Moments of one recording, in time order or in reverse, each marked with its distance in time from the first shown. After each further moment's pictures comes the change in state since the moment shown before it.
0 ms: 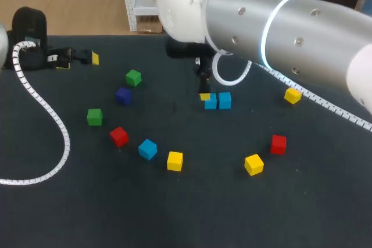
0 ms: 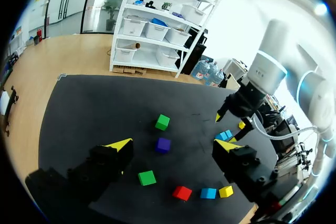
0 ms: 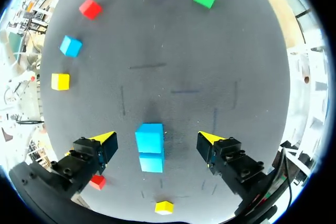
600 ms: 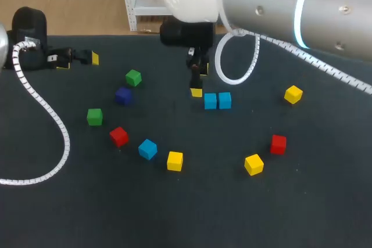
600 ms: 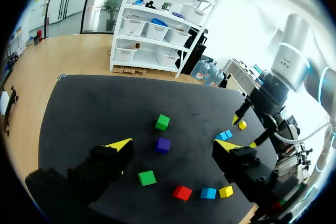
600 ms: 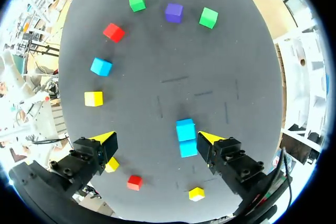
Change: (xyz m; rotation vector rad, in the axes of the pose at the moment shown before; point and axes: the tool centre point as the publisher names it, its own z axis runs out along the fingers) left arm 0.000 0.000 0.000 0.000 0.000 0.000; right arm -0.007 0.059 -0.050 -0.030 -0.055 0.133
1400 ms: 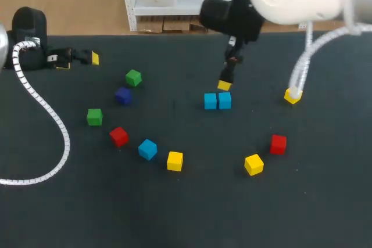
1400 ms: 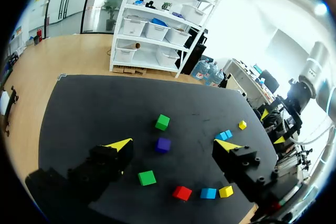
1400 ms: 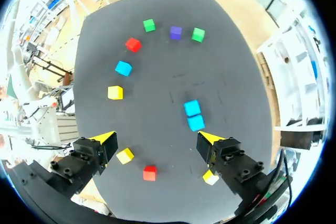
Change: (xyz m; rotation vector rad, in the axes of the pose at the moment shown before) left arm 0.000 0.000 0.000 0.000 0.000 0.000; right arm 0.068 0.037 -0.057 0.090 -0.236 0.074
